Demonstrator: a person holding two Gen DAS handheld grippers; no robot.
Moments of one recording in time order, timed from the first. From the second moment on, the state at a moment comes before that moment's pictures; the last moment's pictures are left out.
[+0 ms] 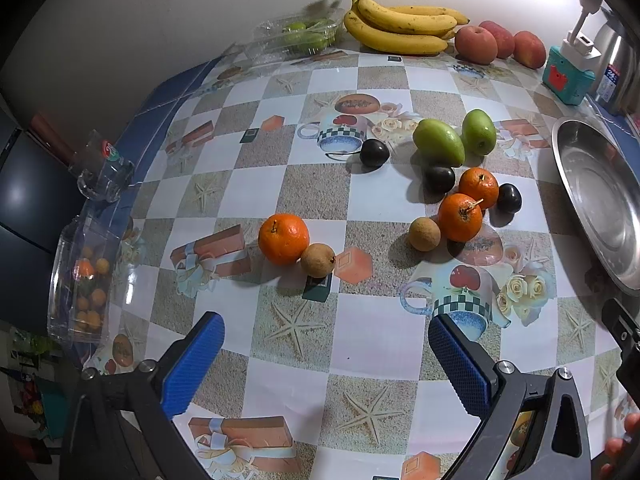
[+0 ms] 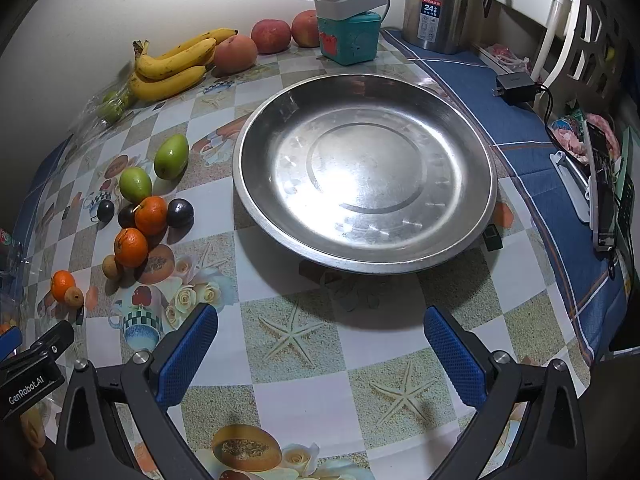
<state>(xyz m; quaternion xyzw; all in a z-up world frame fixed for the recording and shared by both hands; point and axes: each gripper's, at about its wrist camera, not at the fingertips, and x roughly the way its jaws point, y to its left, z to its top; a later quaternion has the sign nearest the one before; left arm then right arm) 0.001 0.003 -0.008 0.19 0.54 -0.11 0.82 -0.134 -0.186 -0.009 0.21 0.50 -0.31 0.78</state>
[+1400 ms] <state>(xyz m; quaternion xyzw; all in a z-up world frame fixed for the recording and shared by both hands) 0.003 0.008 -0.012 0.18 0.55 -0.11 0.81 -0.132 -0.184 -0.010 0.21 0.50 -0.31 0.78</state>
